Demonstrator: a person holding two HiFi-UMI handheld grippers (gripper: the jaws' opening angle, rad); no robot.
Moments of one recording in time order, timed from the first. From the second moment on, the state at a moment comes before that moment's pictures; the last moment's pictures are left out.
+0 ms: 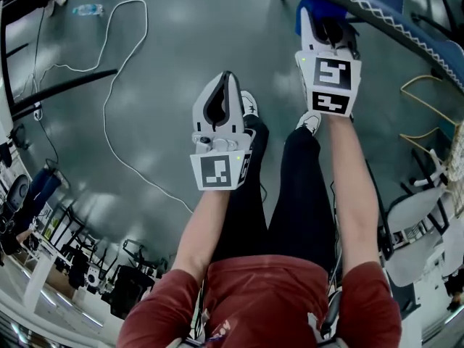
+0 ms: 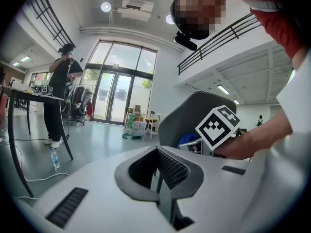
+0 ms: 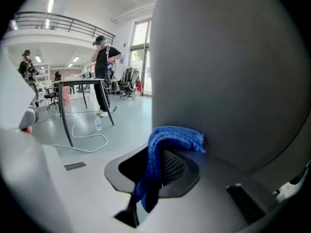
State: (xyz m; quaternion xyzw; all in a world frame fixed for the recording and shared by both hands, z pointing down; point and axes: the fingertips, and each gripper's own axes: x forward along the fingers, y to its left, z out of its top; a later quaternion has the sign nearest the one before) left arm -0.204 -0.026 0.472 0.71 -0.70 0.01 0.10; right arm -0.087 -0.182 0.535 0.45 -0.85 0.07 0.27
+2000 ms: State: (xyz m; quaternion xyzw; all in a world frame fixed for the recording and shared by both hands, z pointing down) left arm -0.031 -0.078 0.421 0.81 -0.58 0.04 0.07; right arm 0.144 -0.078 0.469 0.57 -0.78 0.13 0.21
